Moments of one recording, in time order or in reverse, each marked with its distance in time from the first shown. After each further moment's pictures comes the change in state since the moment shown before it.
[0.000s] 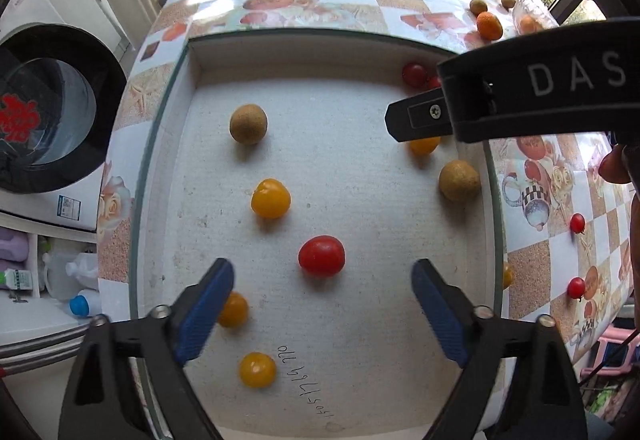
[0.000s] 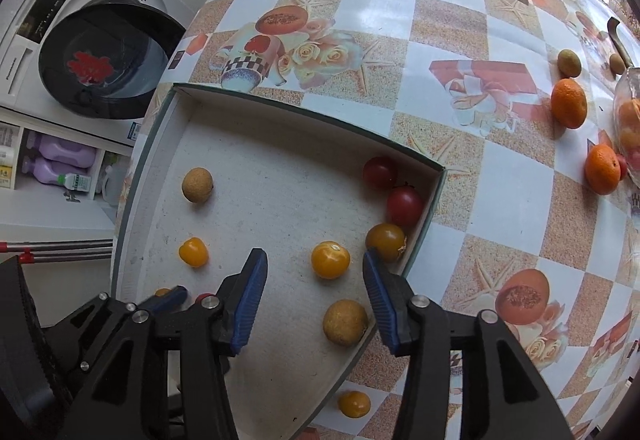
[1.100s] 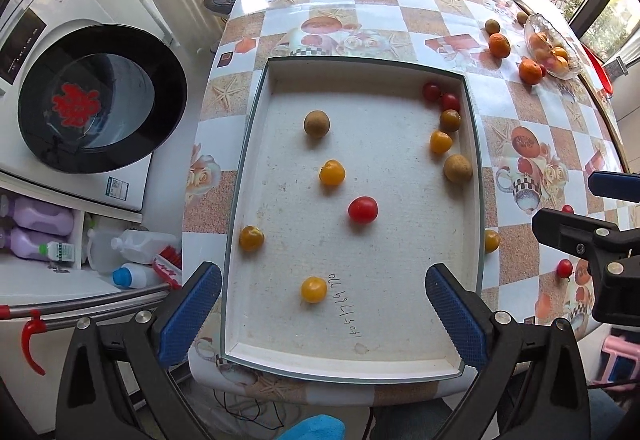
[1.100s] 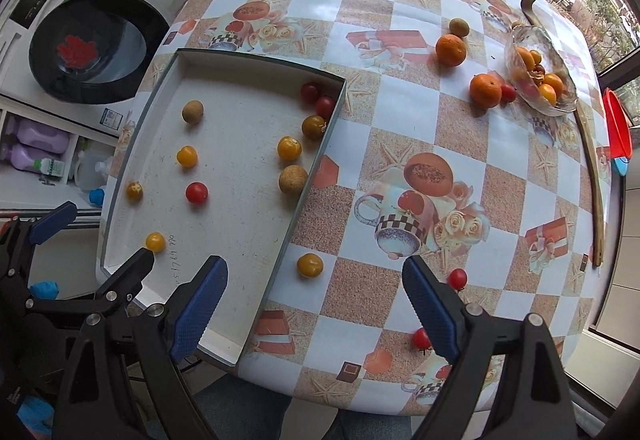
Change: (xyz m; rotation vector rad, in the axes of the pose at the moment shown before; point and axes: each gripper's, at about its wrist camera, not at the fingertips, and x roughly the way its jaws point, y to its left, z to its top) left arm -0.071 0.009 -0.016 -0.037 0.051 0.135; right arm -0.085 0.000 -0.083 0.035 0.029 -0.183
